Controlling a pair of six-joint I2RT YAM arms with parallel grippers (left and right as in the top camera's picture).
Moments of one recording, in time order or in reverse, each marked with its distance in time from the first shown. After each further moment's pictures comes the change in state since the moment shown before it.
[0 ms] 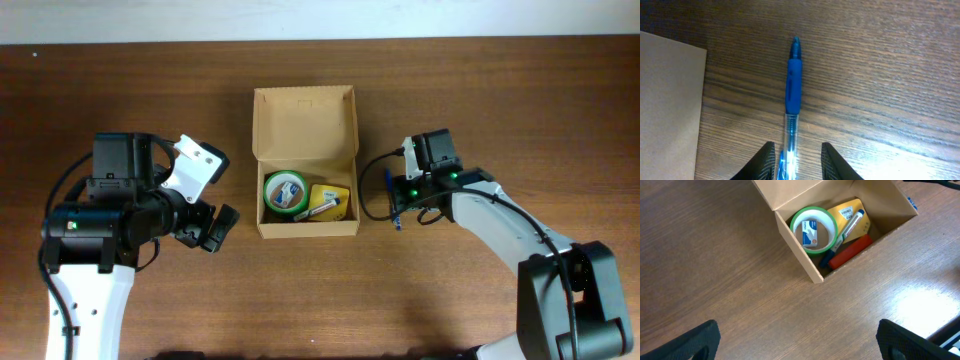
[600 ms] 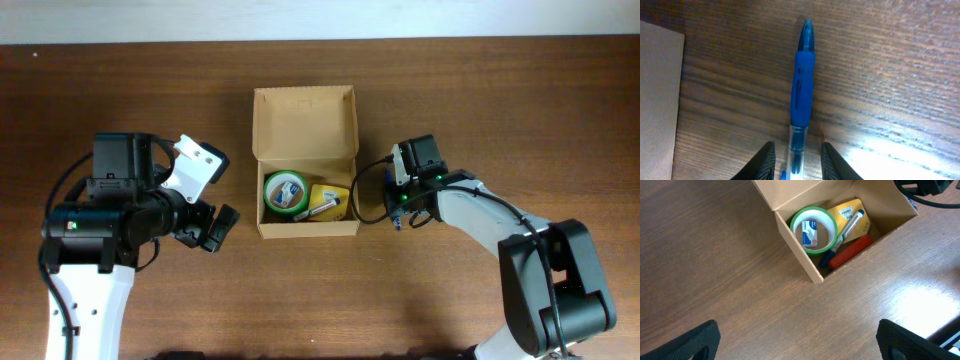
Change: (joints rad) left arm 0.000 0.000 0.000 0.000 0.000 0.000; right arm 0.034 0.094 -0.009 0.061 0.025 -0.007
